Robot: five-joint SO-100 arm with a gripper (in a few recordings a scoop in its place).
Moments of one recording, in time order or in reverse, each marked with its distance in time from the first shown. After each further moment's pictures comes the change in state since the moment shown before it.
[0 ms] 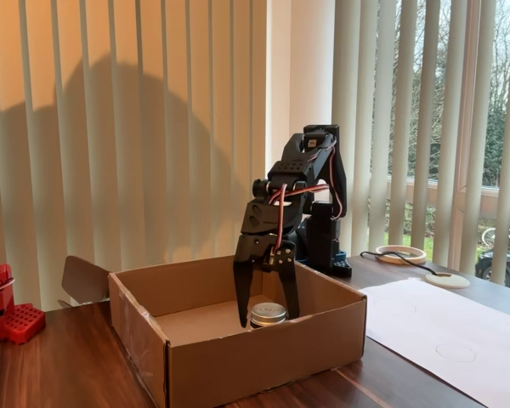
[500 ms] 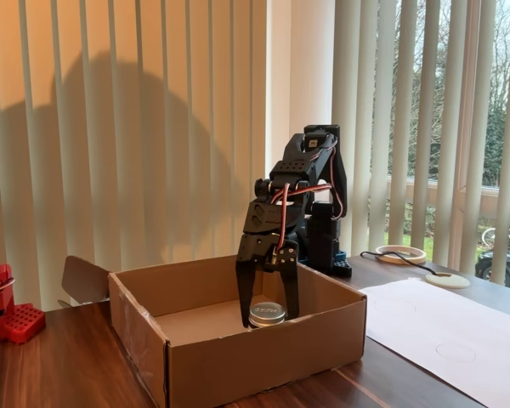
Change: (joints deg) arm -0.9 -0.1 -0.5 -0.4 1.2
